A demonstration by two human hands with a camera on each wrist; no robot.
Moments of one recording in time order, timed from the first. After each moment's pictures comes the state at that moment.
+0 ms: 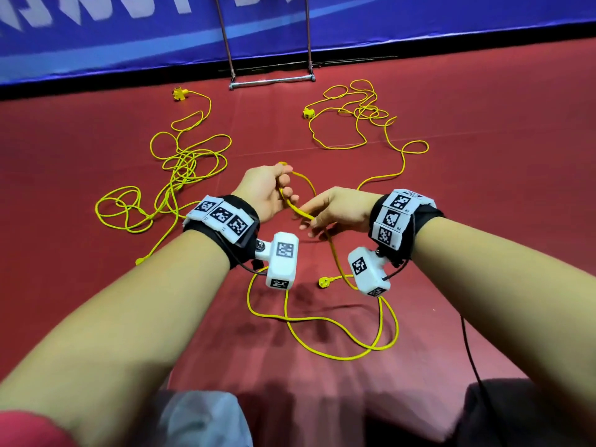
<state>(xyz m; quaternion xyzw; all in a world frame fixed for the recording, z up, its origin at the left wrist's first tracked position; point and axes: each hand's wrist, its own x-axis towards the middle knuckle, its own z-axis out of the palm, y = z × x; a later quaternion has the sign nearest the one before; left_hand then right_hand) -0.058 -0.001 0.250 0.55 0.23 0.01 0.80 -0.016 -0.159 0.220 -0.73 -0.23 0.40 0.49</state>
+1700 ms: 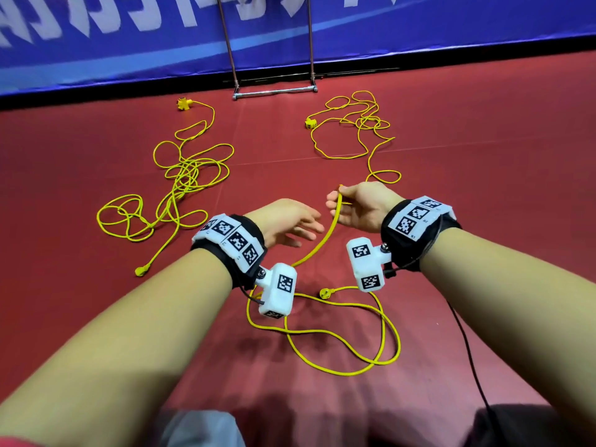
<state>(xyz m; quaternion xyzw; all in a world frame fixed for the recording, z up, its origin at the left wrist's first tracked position) -0.066 -0.014 0.231 0.78 0.16 -0.18 0.57 0.011 -0.166 0.226 -0.59 0.06 0.32 0.74</state>
